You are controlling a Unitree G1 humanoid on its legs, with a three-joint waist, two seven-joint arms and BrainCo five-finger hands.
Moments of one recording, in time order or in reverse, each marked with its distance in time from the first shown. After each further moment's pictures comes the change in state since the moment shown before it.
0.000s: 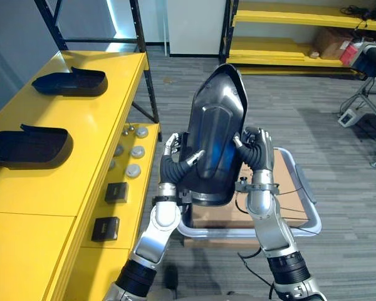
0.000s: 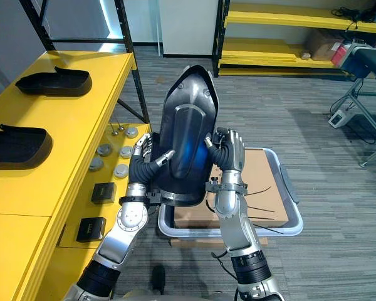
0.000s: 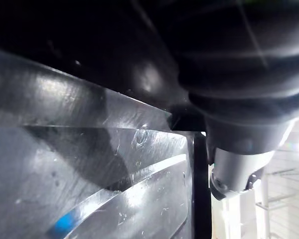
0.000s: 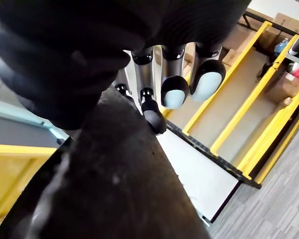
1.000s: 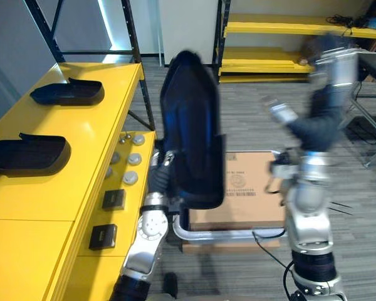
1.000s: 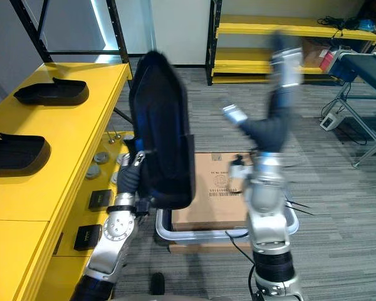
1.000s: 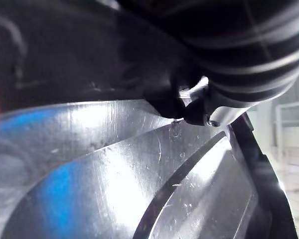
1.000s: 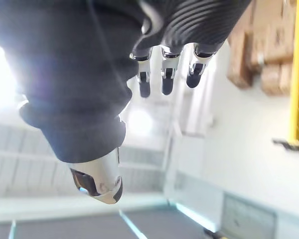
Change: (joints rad) left arm 0.212 -0.015 0.219 -0.044 -0.007 0.017 -0.032; right arm -0.017 -0.083 -0.530 -0.372 0.639 -0.390 0.014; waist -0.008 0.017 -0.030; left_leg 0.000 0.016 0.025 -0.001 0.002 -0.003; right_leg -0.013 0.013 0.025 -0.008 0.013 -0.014
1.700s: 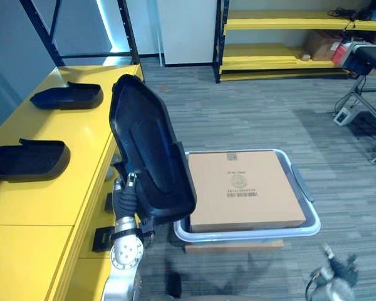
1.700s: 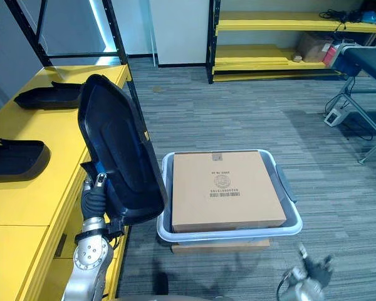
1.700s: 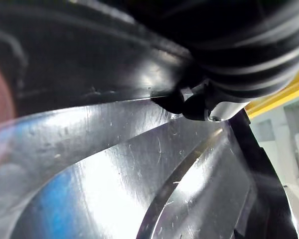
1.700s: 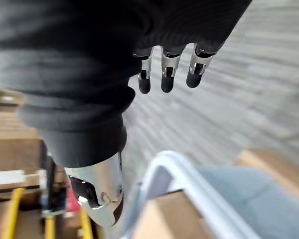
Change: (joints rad) left arm 0.242 -0.053 0.043 -0.245 -0.020 -0.044 -0.080; right arm 0.497 0.182 -0.168 1.204 0.256 0.218 0.205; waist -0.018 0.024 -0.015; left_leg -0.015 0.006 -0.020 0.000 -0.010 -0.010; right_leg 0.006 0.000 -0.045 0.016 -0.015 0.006
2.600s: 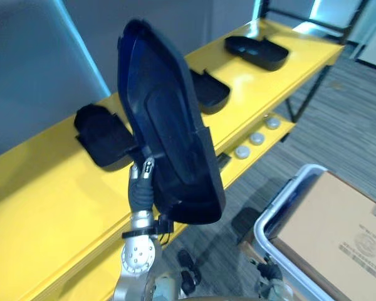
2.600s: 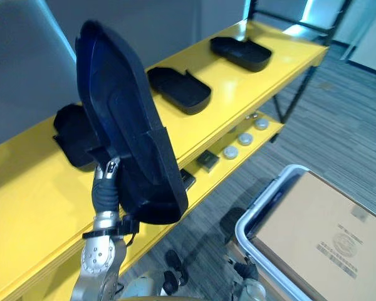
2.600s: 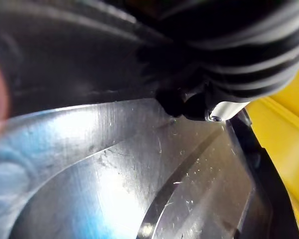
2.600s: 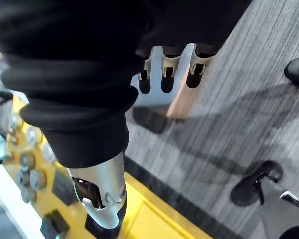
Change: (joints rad) left arm -0.148 0.003 -0.148 -0.006 -0.103 -0.079 -0.039; right arm -0.178 -0.005 0.313 0.128 -0.141 0.012 0.036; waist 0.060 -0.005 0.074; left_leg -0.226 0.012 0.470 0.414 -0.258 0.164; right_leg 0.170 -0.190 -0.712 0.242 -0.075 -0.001
